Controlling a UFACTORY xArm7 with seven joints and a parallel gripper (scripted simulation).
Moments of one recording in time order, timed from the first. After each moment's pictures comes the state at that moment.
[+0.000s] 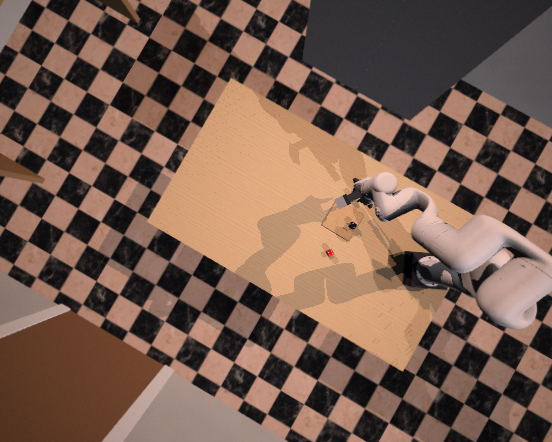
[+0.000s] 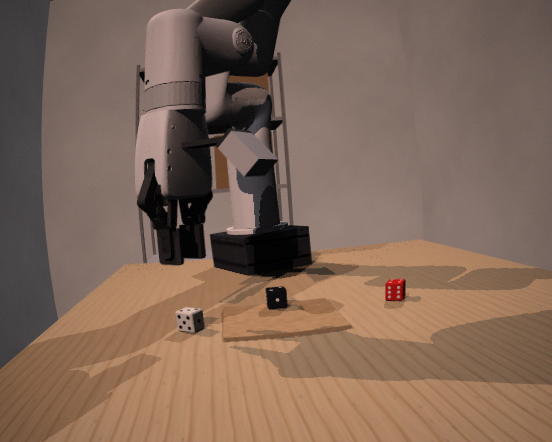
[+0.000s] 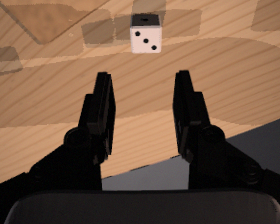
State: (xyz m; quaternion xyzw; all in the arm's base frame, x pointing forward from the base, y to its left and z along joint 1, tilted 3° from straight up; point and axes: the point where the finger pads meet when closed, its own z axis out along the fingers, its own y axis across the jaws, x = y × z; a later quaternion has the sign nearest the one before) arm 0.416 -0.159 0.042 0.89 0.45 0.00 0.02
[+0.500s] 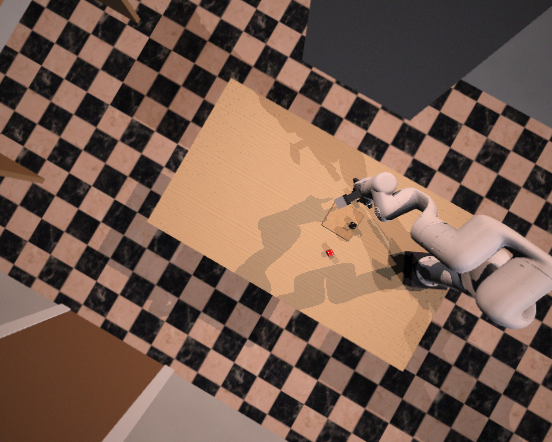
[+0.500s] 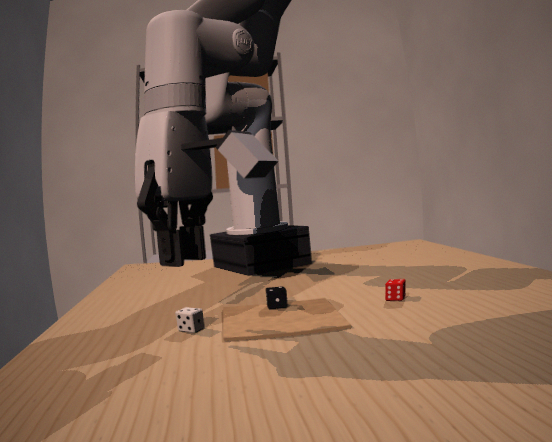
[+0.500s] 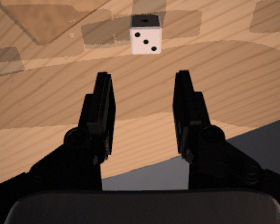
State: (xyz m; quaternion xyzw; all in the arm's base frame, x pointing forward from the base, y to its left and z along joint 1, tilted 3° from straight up) arm 0.416 -0.159 0.040 0.89 0.45 0.00 0.02
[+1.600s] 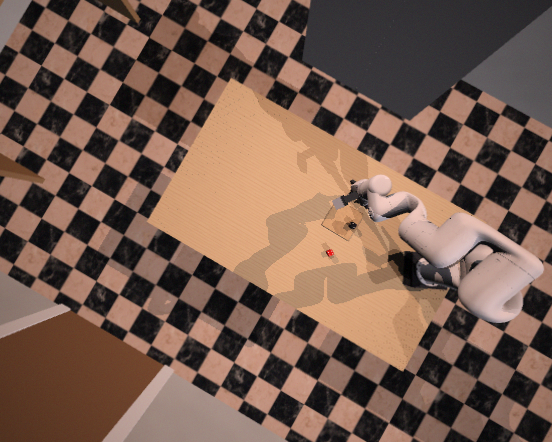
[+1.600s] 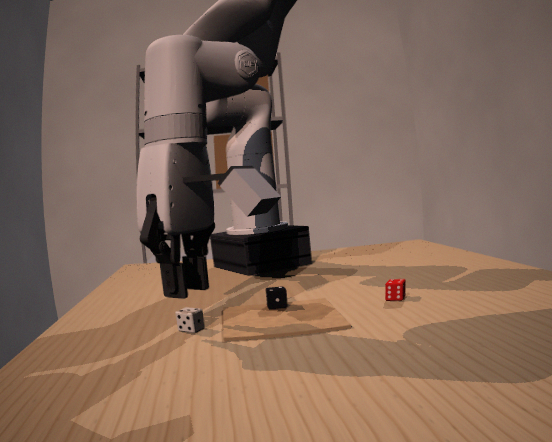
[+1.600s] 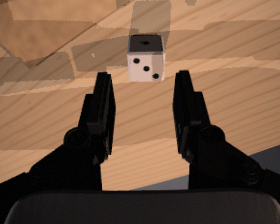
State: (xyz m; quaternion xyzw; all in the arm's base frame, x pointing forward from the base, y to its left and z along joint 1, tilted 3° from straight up) arm 0.417 -0.160 0.004 0.89 0.45 0.00 0.02
